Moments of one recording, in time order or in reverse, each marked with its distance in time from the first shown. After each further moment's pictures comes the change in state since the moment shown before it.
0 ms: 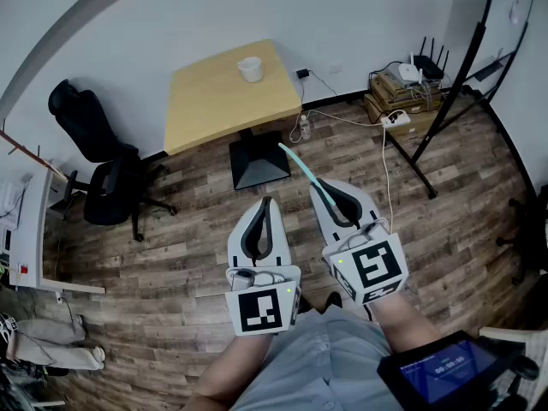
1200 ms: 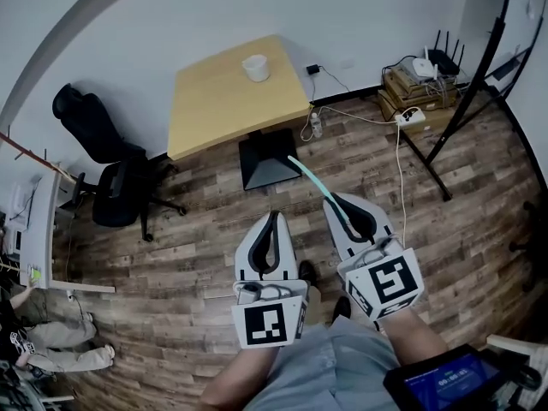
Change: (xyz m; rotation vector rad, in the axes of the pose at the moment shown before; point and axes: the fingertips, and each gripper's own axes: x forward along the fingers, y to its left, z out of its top) left arm 0.038 -0.010 -0.037 0.011 0.064 0.010; right arm 0.015 -0.042 -0.033 0.092 0.021 0.032
